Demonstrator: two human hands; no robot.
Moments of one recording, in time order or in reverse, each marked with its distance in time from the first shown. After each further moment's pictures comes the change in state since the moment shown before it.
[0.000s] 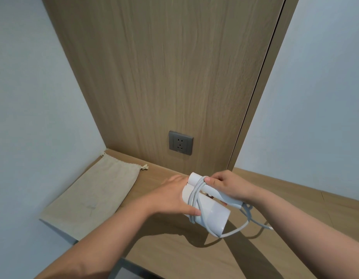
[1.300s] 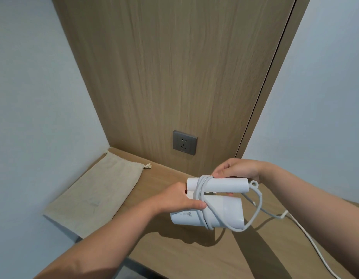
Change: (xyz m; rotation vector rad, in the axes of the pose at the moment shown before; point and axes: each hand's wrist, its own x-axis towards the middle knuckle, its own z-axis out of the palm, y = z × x) left_hand 0.000 -0.003 0.009 -0.431 -0.062 -0.221; right_hand 0.020 -0.008 -0.053 0.291 -0.522 0.138
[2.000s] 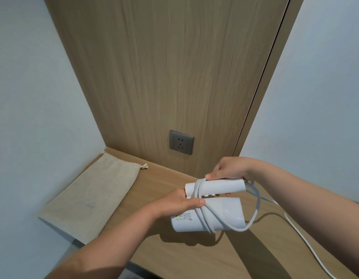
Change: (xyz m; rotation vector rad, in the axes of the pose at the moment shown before) left_hand 0.009 -0.011 0.016 -0.193 -0.096 -0.049; right_hand 0.007 -0.010 0.002 -0.344 0.203 0.160
